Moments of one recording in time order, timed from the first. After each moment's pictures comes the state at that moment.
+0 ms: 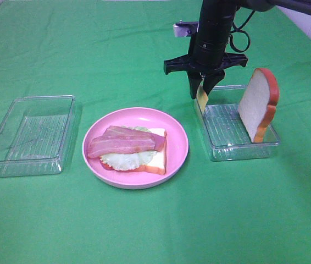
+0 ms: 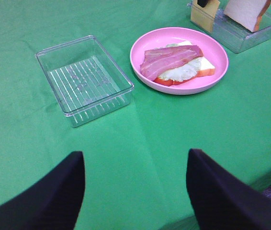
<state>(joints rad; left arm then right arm) -0.52 0.00 -0.50 0.03 1.06 -0.08 0.40 2.40 -2.13 0.02 1.22 0.20</state>
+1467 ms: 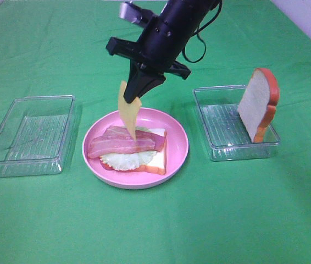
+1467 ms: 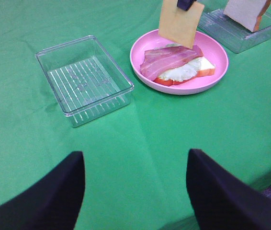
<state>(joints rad) -0.52 0.00 -0.50 0.03 1.06 -0.08 0.50 2.27 -1.98 0.61 1.22 -0.13</state>
